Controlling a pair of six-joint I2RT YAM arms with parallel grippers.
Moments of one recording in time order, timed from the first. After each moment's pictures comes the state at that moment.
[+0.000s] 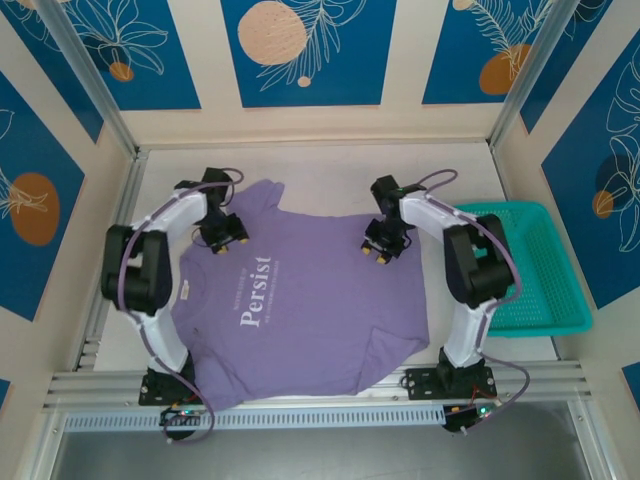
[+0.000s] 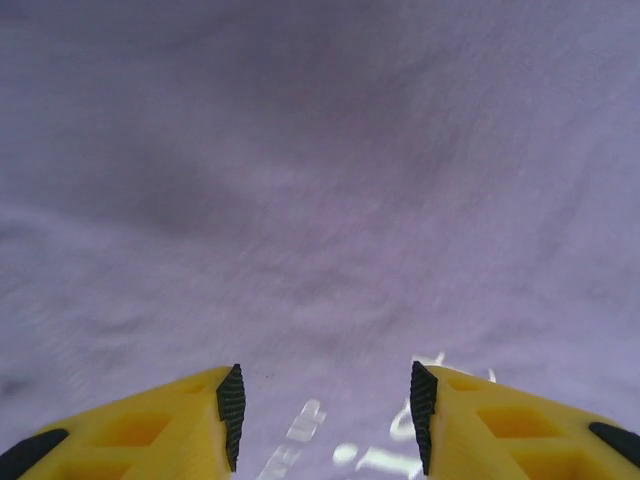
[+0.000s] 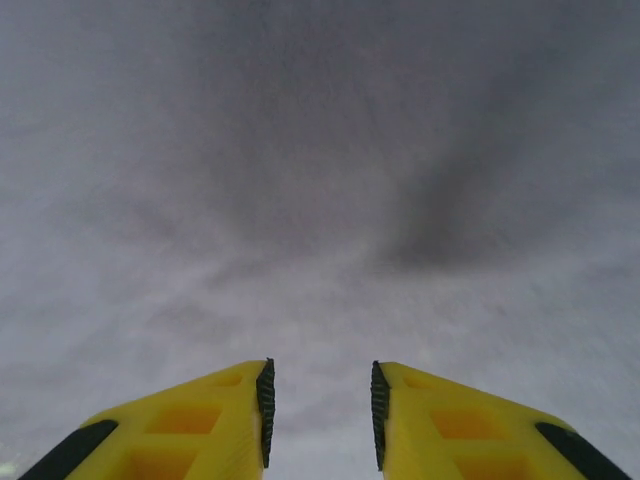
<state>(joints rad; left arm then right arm) -0.19 1.88 1.36 -0.92 0.14 -0.59 0.34 1.92 1.33 -0.92 -0.21 0.91</state>
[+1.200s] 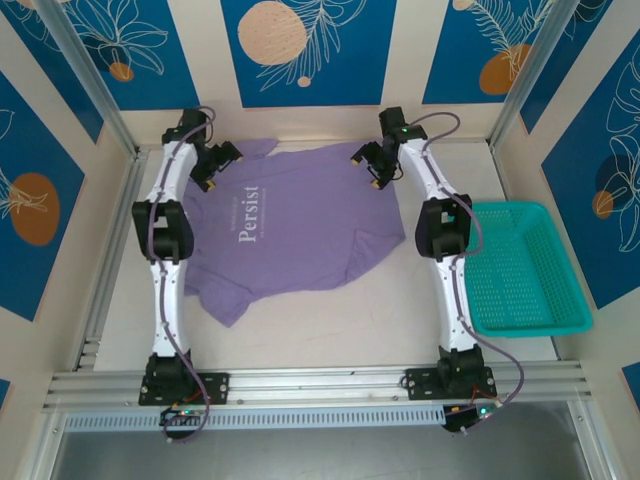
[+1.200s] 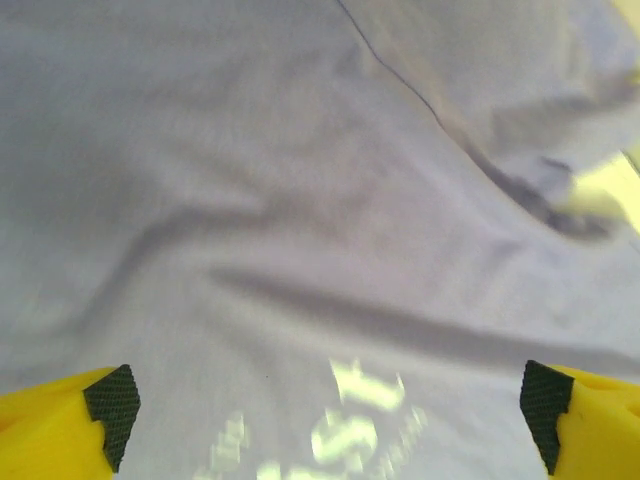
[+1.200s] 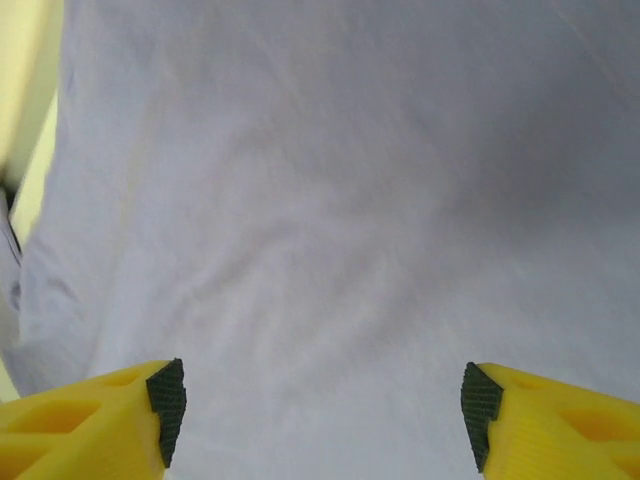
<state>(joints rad) -0.02 2.47 2.42 -1.06 0.23 -0.72 0.20 2.49 2.42 -1.07 -0.28 0.91</state>
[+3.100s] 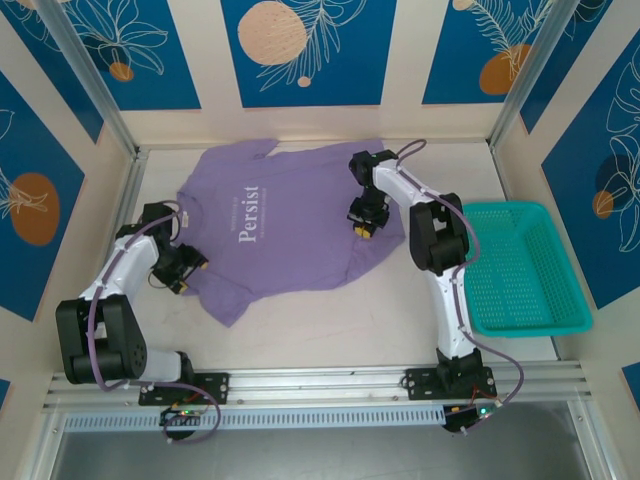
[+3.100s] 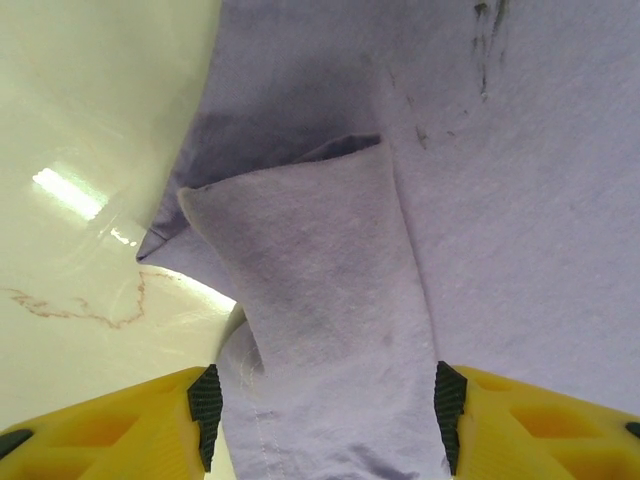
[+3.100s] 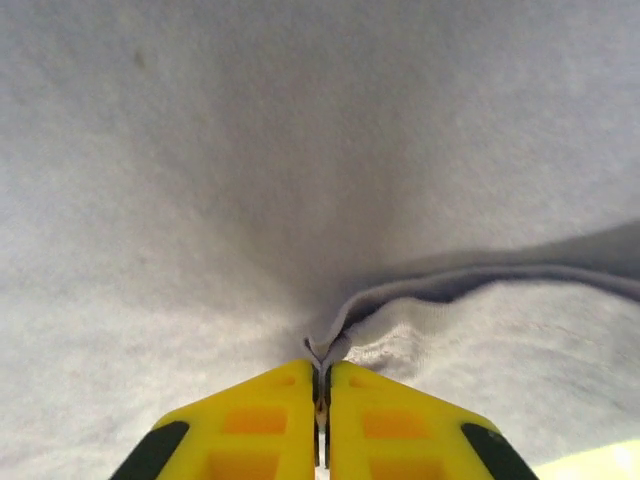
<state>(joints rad) 0.10 1.38 0.92 -0.94 0.15 -0.75 0.36 2.30 1.95 -1.30 -0.12 0.83</state>
